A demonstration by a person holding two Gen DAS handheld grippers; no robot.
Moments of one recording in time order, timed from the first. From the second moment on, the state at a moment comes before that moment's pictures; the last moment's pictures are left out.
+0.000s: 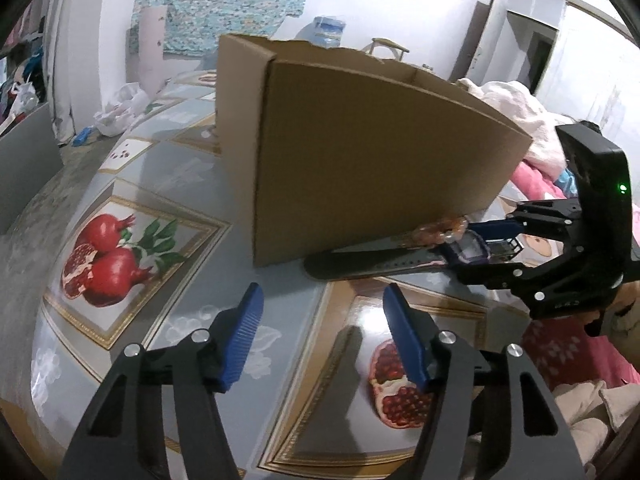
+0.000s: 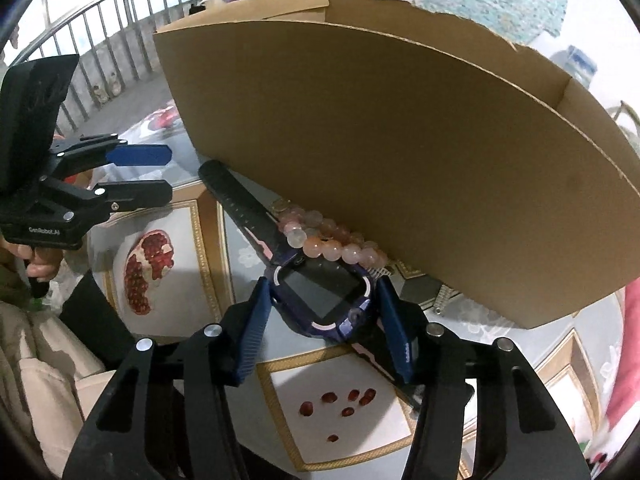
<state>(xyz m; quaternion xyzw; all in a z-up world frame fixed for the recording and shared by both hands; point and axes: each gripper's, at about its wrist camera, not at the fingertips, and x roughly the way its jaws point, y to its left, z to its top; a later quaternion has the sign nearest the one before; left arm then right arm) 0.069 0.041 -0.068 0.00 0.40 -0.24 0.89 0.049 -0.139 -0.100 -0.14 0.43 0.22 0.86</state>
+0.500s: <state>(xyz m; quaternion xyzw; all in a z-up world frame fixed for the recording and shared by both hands) 0.056 -0.019 -0.060 0.13 0.38 -0.26 0.88 0.055 -0.186 -0.100 0.00 0.46 0.30 0.83</state>
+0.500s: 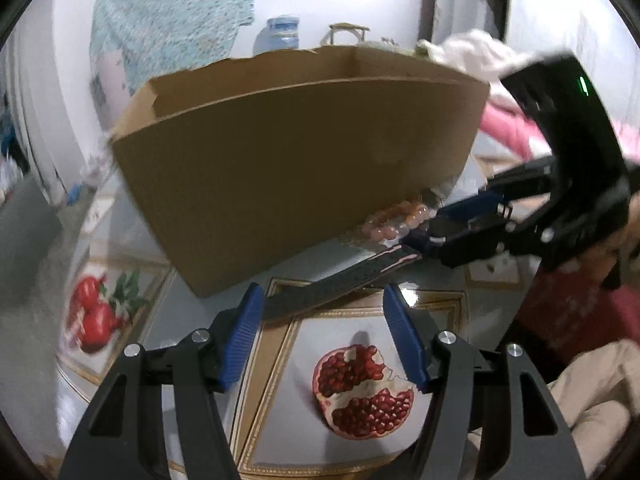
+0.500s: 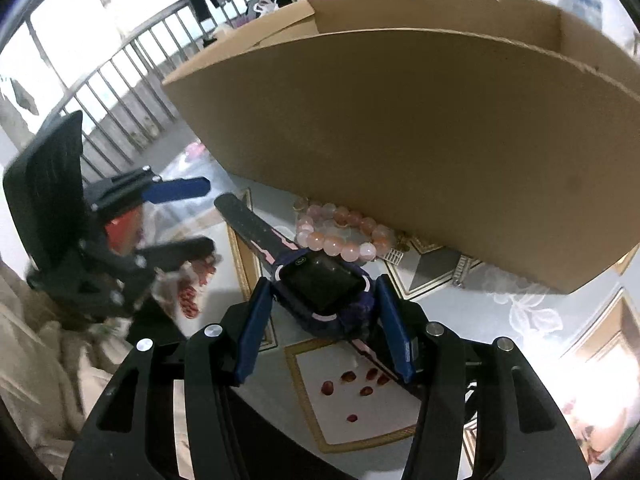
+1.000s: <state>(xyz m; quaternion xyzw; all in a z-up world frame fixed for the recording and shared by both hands) 0.065 -0.064 -0.073 0.21 0.38 -0.25 0.87 0.056 -0.212 -0.104 0.07 0.45 0.33 0.82</state>
